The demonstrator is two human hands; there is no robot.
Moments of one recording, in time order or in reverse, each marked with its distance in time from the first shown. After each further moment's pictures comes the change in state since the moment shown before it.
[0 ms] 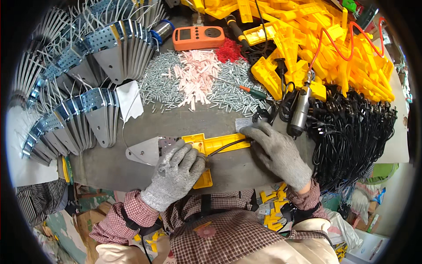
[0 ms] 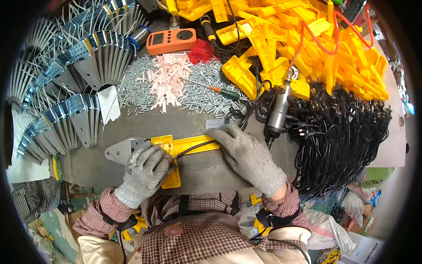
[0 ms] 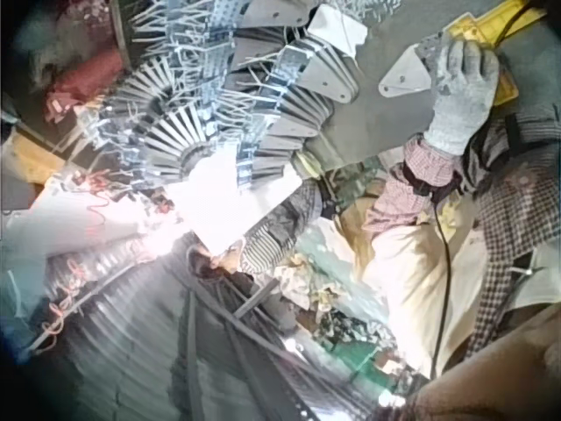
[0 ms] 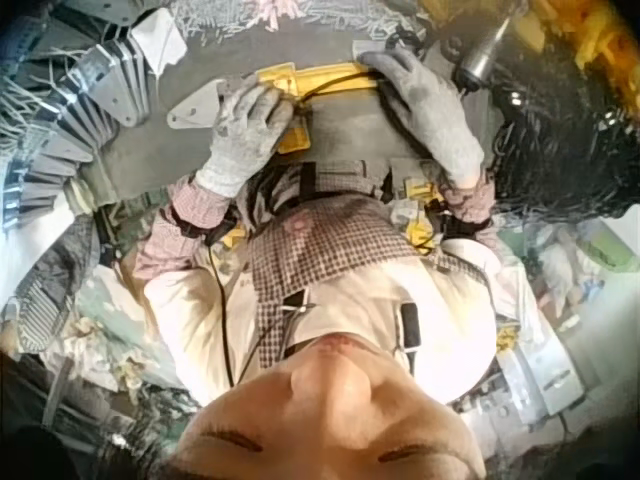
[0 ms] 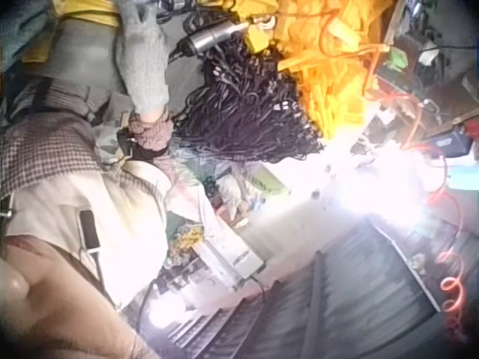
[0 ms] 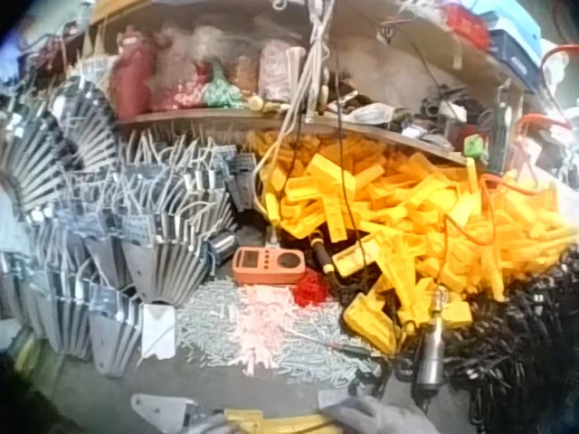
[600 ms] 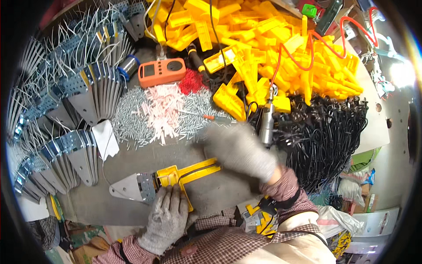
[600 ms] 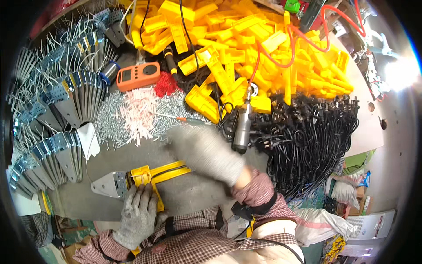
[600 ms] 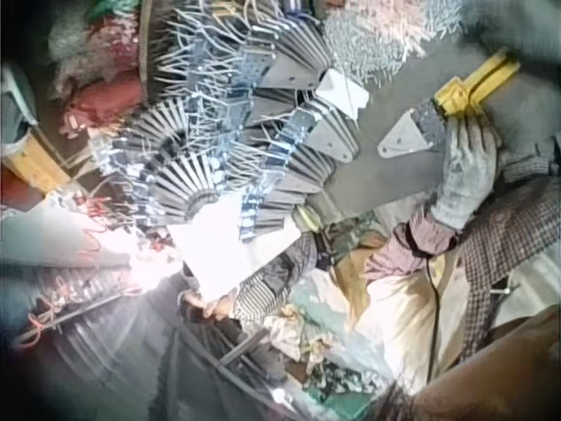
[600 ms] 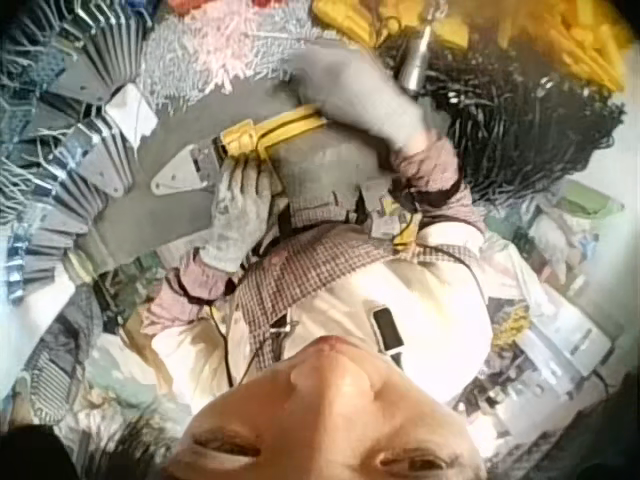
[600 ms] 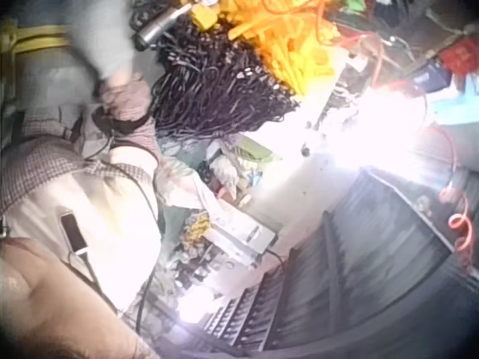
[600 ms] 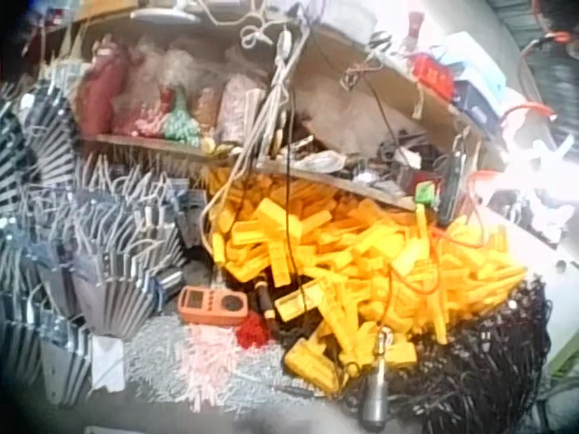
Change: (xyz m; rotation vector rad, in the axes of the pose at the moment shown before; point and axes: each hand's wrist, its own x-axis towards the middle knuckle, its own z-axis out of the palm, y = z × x) left_hand -0.002 0.035 -0.020 -0.101 -0.291 -0.102; right_hand 0.063 0.002 -0.022 -0.163 0.108 -0.166
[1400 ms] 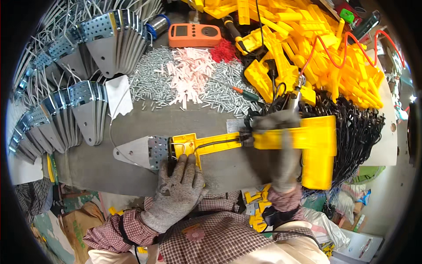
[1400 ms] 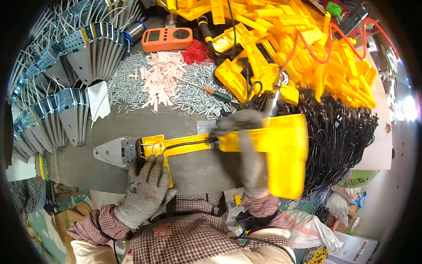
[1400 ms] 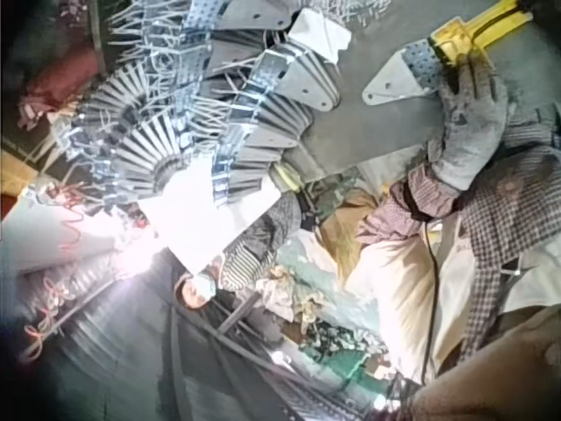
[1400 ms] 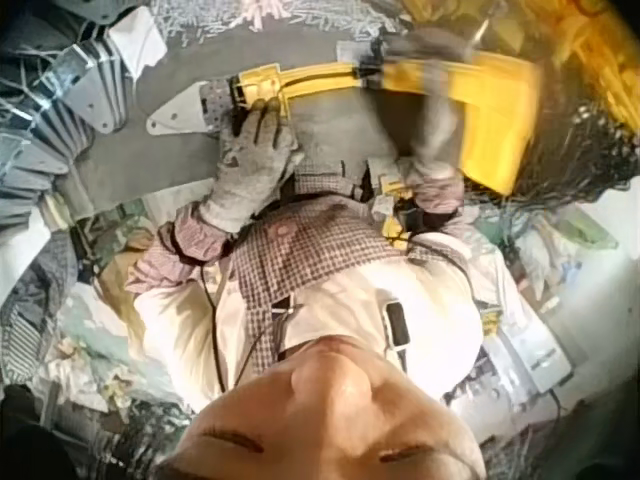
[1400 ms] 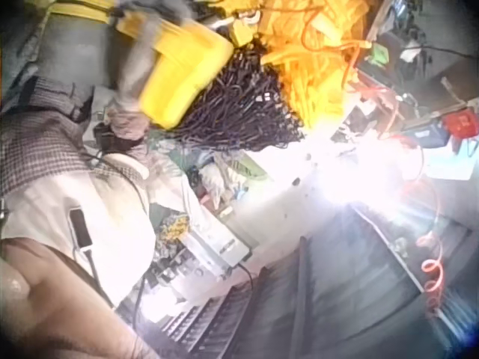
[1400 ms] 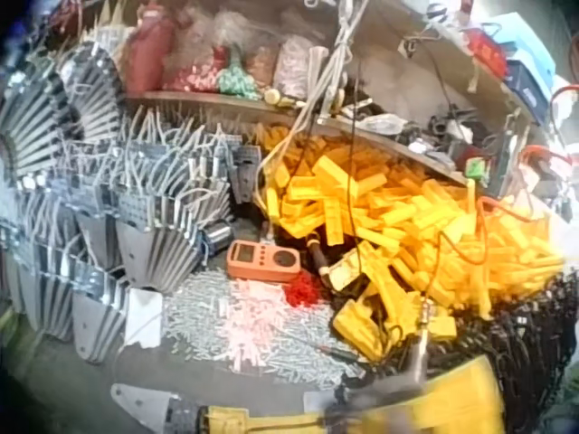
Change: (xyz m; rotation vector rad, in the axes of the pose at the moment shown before) left_hand -0.003 0.010 0.016 0.066 0.066 -0.052; right_hand -0.066 -0.025 0.023 1.163 0.641 0.400
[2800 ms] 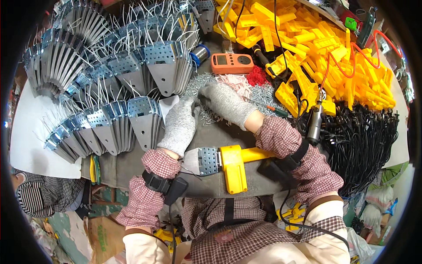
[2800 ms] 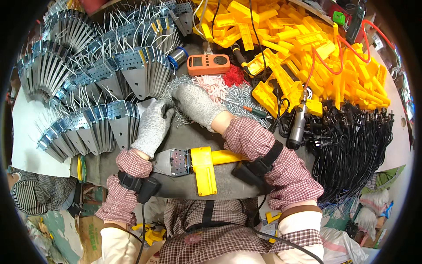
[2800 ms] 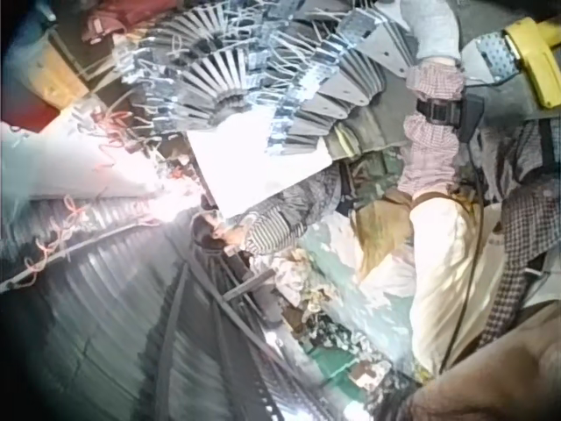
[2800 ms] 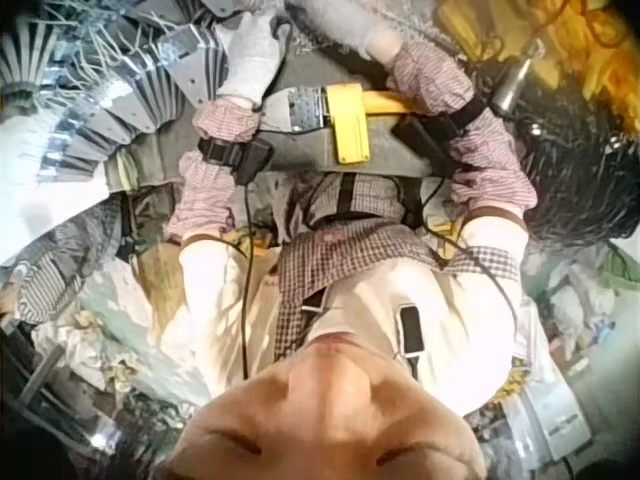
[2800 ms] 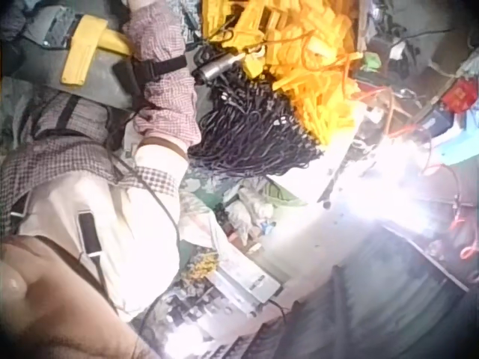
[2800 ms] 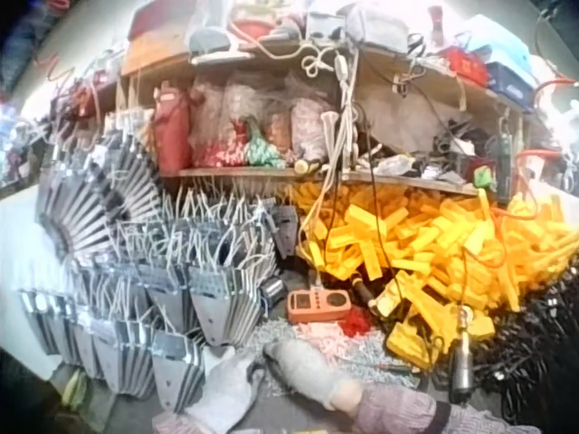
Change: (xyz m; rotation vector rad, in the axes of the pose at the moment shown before) left_hand 0.088 -0.167 -0.019 -0.316 0.376 -0.410; right_hand 0.150 0.072 0.172 -1.037 -0.746 -0.503
